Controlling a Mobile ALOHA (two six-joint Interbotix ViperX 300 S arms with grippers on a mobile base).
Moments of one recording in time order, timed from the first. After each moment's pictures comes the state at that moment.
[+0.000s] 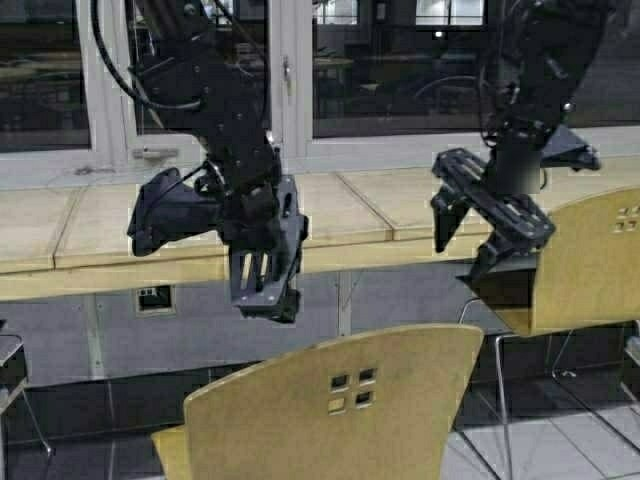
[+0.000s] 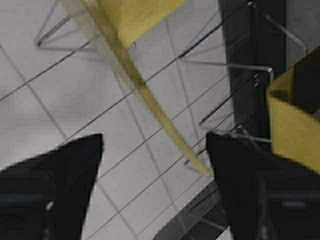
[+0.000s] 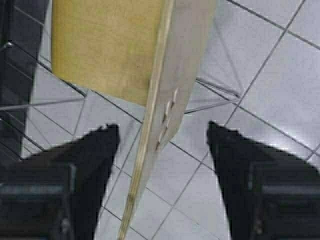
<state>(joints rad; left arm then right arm) -0.89 0.41 0.71 -1.32 -0.45 -0.88 0.27 0.40 0.57 0.42 0.15 0.77</state>
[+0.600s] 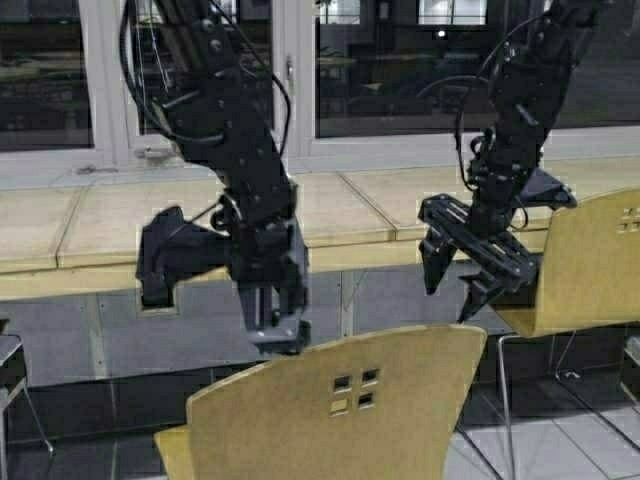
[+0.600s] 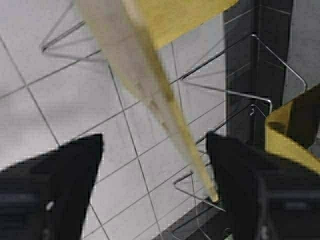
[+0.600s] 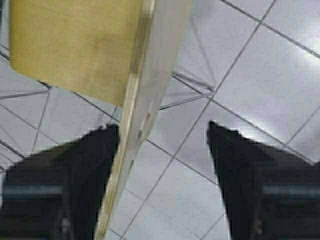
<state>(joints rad) -0.96 0.51 0.68 -1.38 -0.49 -1.03 0.27 0.58 0.46 0.39 0.17 0.76</state>
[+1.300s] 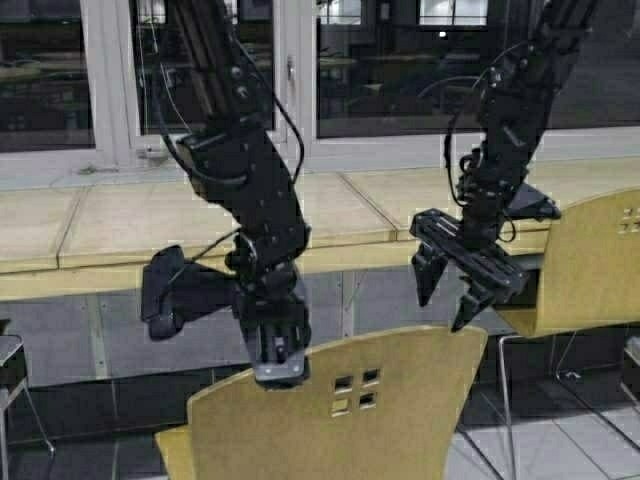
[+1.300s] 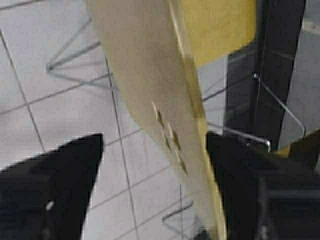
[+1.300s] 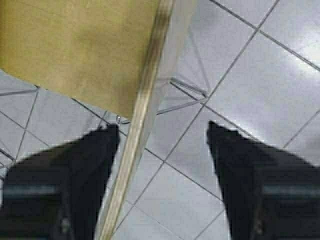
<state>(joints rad) -0.96 0.64 0.62 -1.48 -0.55 -1.07 0.27 0.68 0.35 0.35 0.19 0.76</state>
